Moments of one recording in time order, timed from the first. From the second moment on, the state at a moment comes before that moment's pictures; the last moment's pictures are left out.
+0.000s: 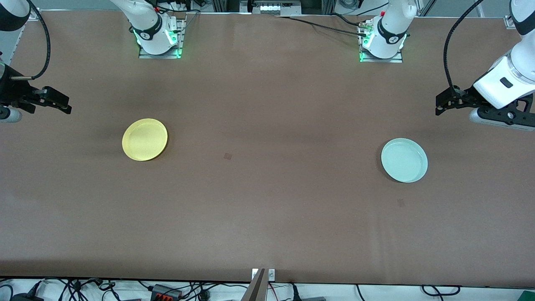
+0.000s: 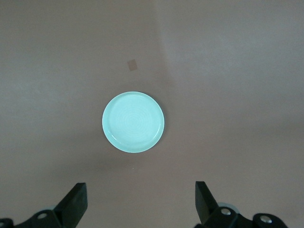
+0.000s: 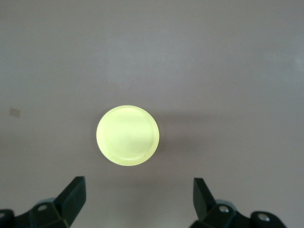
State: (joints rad) left arm 0.01 0.02 -0.07 -1.65 0.00 1.65 0.10; right arm 0.00 0.02 -0.04 -1.67 -0.03 1.66 -0.04
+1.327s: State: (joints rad) left arm 0.03 0.21 -0.06 -1.58 0.00 1.61 0.10; right arm -0.01 0.04 -0.04 -1.67 -0.03 1.66 -0.04
